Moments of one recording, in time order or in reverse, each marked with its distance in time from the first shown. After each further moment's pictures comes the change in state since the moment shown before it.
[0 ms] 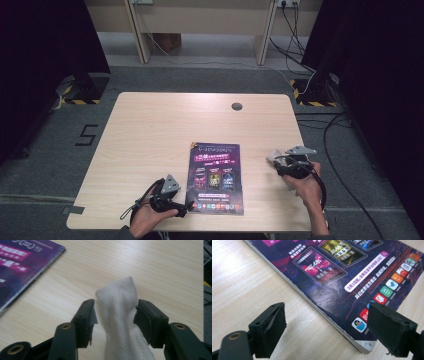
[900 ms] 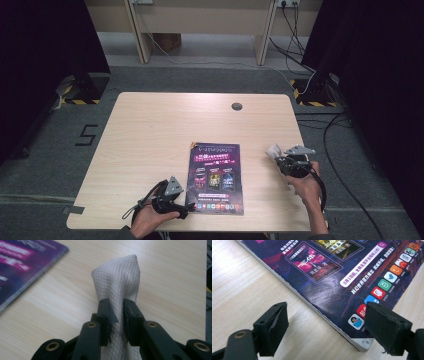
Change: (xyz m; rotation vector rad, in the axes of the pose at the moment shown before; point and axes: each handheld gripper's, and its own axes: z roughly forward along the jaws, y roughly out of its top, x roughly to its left) left arm -0.004 0.000 0.003 0.022 -0.008 0.037; right arm 0.006 0.006 -0.001 -0.036 0.031 -0.045
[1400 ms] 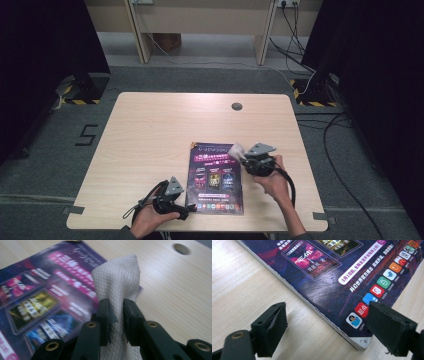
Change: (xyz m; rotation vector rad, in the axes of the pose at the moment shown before) left arm -0.001 0.000 0.003 0.021 -0.003 0.003; right arm 0.096 0.047 0.025 -0.035 0.173 -0.248
